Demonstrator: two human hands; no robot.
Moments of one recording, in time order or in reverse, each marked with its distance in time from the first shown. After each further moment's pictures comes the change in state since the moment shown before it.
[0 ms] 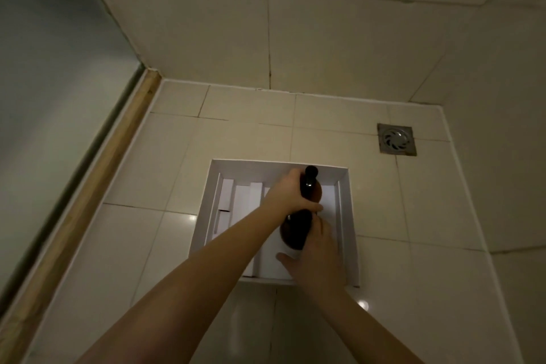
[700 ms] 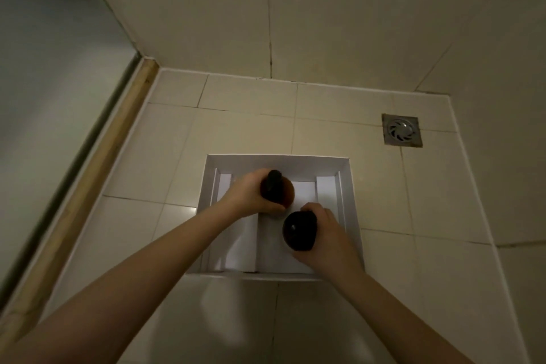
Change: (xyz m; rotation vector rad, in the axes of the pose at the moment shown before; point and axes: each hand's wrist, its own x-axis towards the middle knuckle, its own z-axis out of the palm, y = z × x) left_hand -0.021 -0.059 -0.047 0.153 0.013 0.074; right_hand 0.023 0.023 -0.016 0.000 -0.171 -0.132
